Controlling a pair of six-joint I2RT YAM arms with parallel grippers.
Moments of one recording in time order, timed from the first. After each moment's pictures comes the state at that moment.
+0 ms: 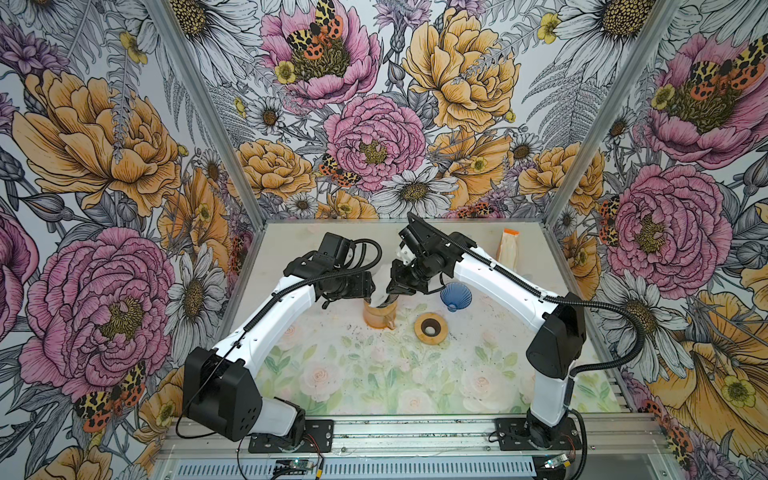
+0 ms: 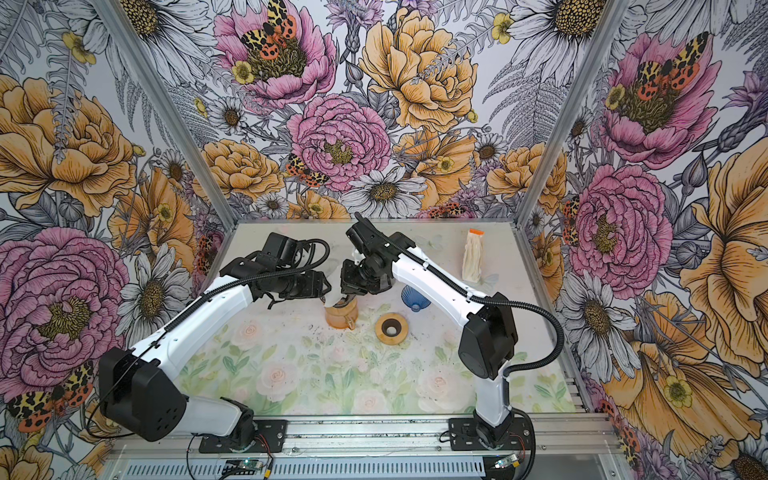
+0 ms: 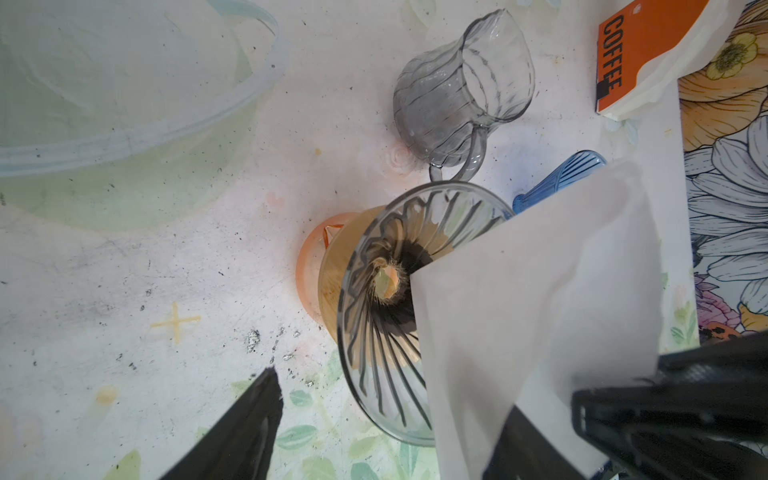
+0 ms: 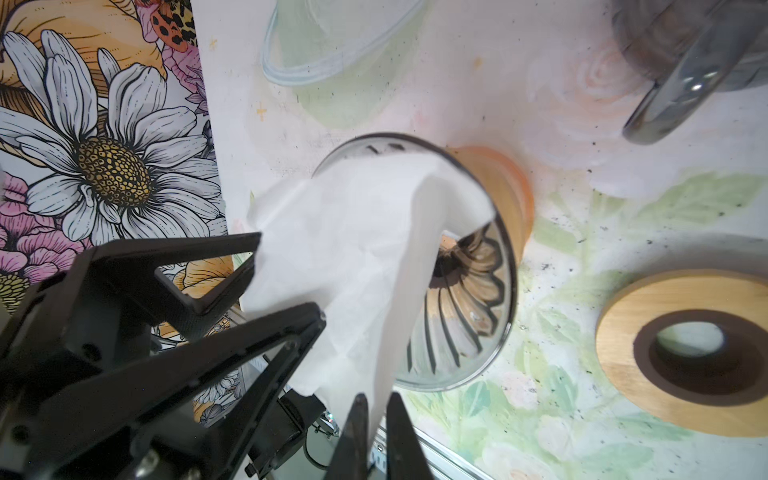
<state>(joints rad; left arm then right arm) -0.39 1.42 1.24 -0.83 0.20 -0.37 0.73 1.89 1.84 -1.01 -0.40 0.81</state>
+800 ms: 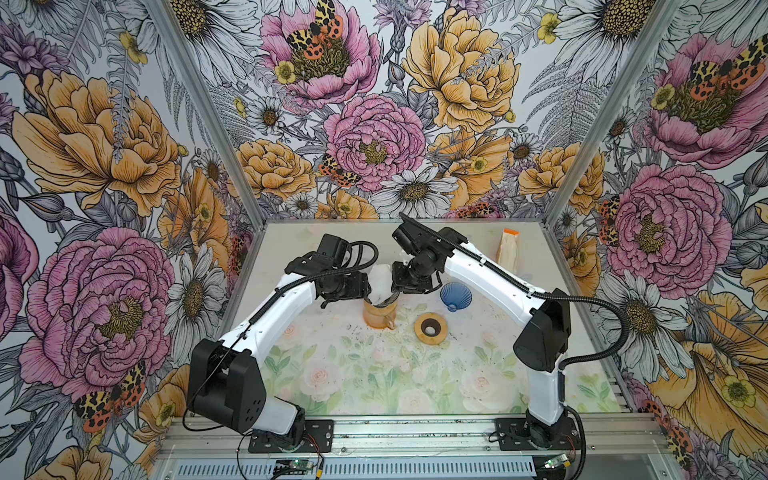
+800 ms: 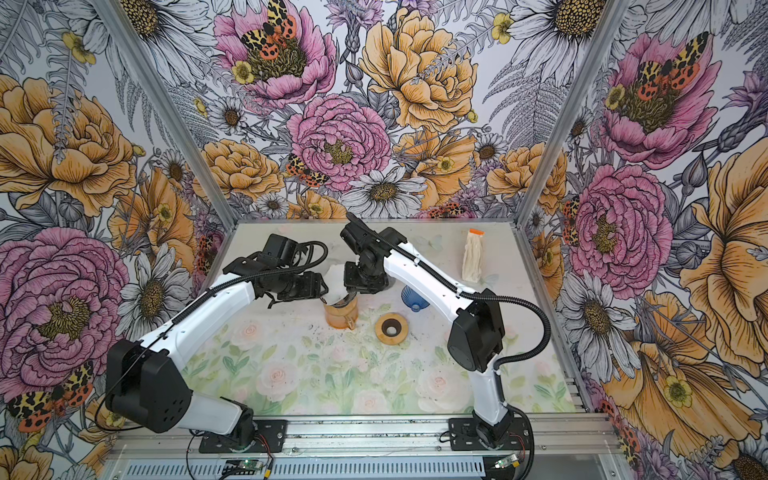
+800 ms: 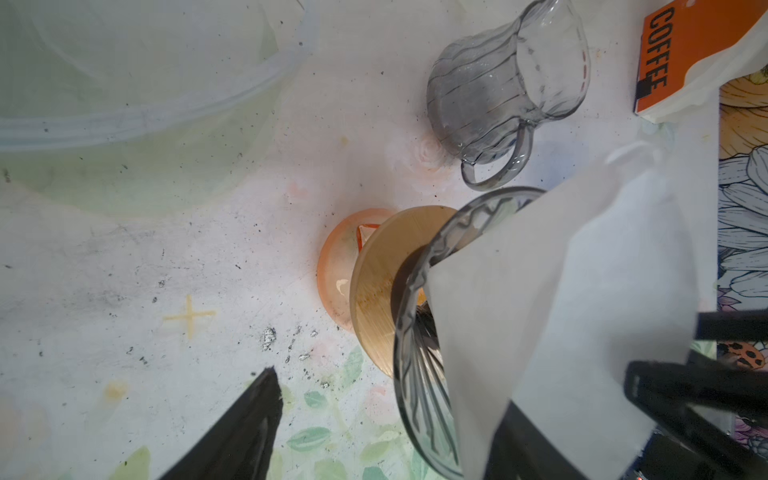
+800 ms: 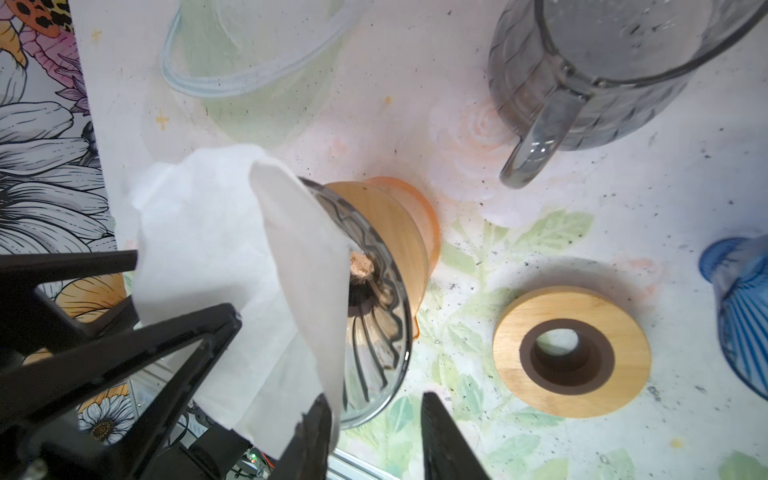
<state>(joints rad) -0.35 1.45 1.22 -0.82 0.20 -0.36 0.74 1.99 1.98 -1.19 -0.19 0.70</state>
